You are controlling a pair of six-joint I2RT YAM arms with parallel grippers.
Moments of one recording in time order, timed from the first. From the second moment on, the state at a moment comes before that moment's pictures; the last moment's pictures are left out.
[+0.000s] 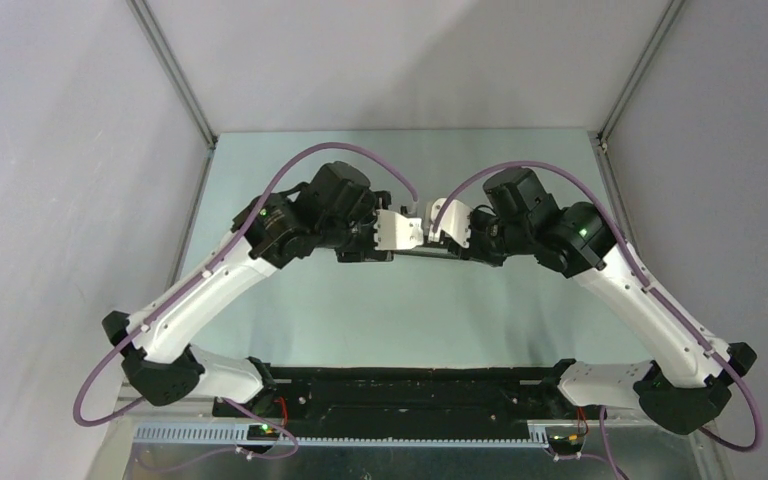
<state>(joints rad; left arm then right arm) -0.89 1.34 1.62 -1.07 -0.02 0.81 0.78 1.22 1.53 -1.11 -0.14 -0.71</state>
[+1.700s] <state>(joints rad) -0.84 1.61 1.94 -1.18 0.17 0.52 0.50 1.14 1.54 -0.96 -0.25 -0.53</state>
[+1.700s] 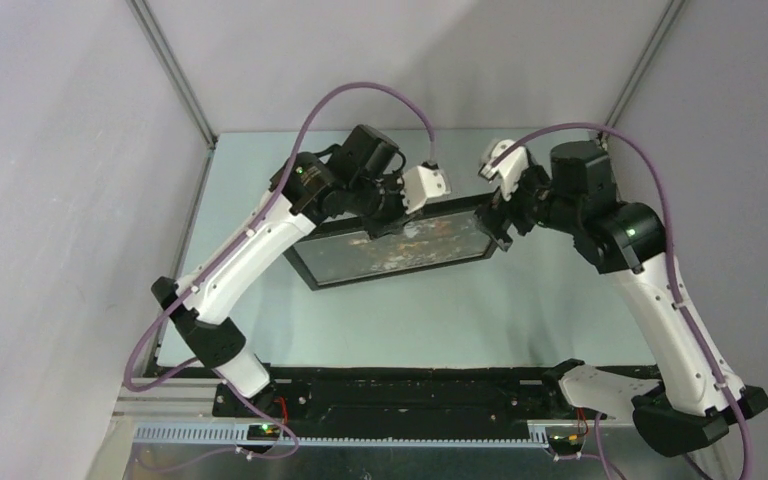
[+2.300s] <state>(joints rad) -0.49 1.71 2.07 -1.11 0.38 -0.01 0.29 1.08 1.54 -0.88 -0.26 -0.27</state>
